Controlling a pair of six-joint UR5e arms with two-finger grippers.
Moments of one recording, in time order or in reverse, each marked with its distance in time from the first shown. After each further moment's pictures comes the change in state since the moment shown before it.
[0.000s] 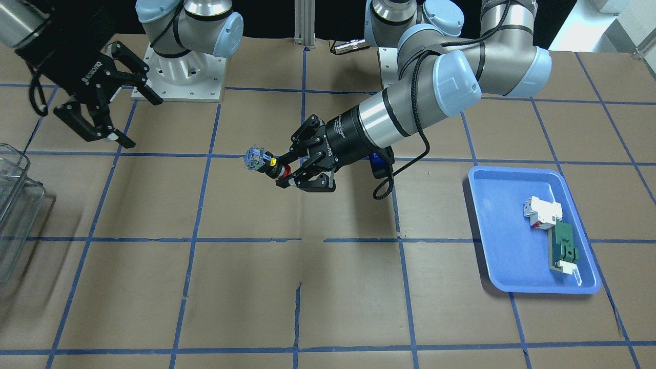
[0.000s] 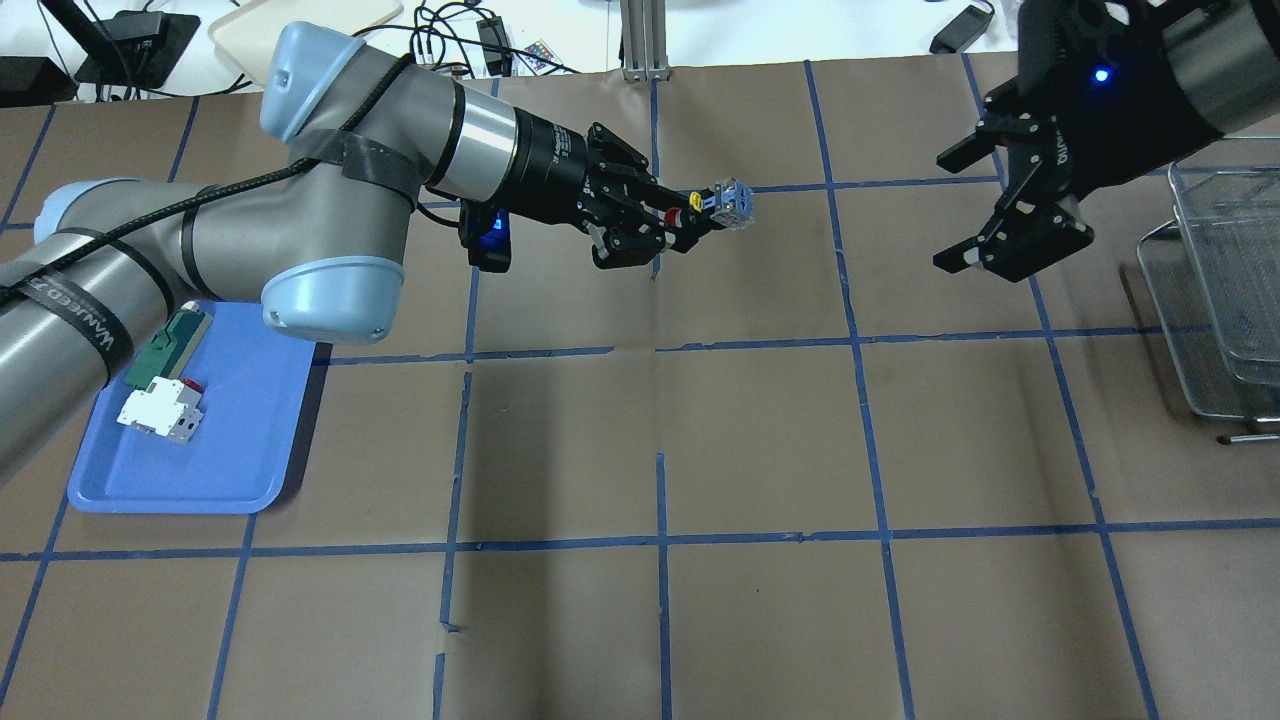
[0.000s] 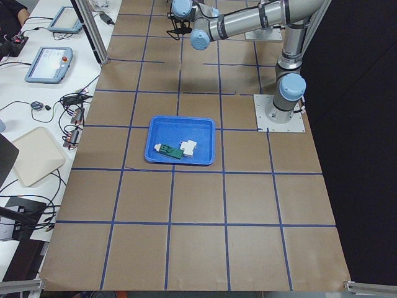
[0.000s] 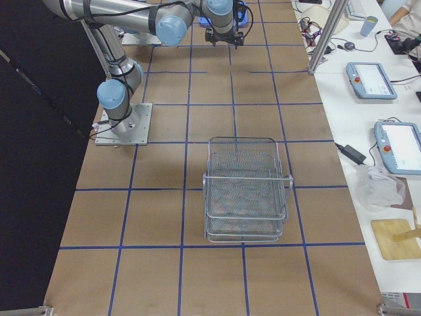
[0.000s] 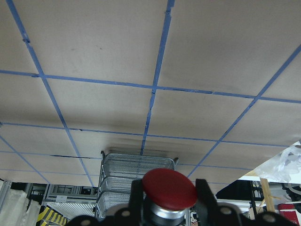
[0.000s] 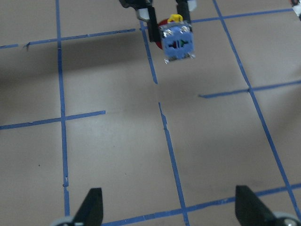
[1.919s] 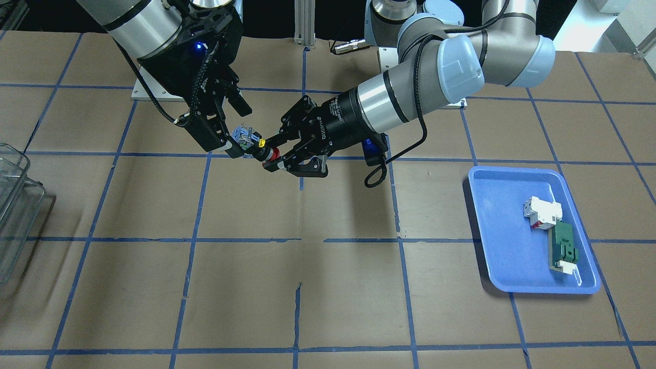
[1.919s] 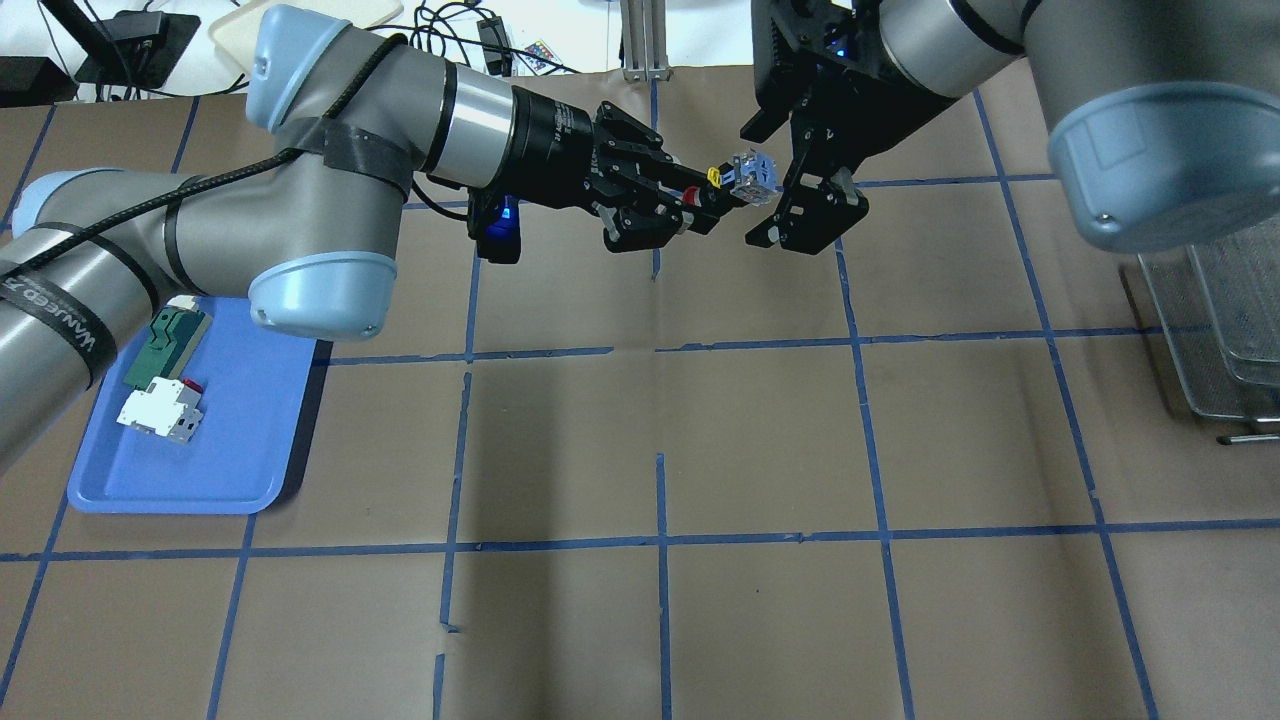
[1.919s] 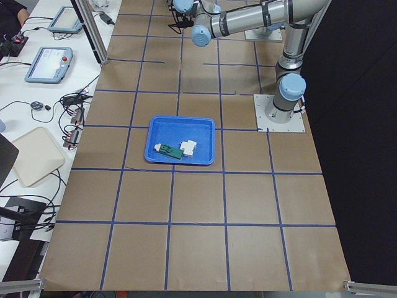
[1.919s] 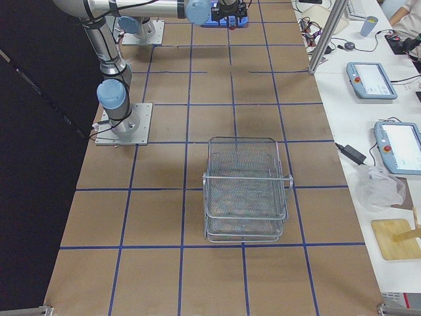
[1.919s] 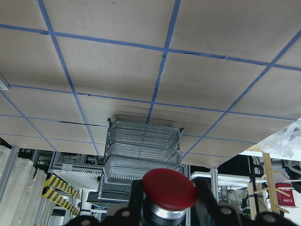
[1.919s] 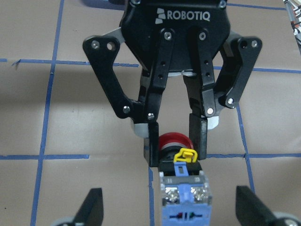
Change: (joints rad) left arm -0.004 0.024 0.013 0.001 -0.073 -0.050; right arm 0.284 0.130 -0.109 -0.202 -0.049 0.191
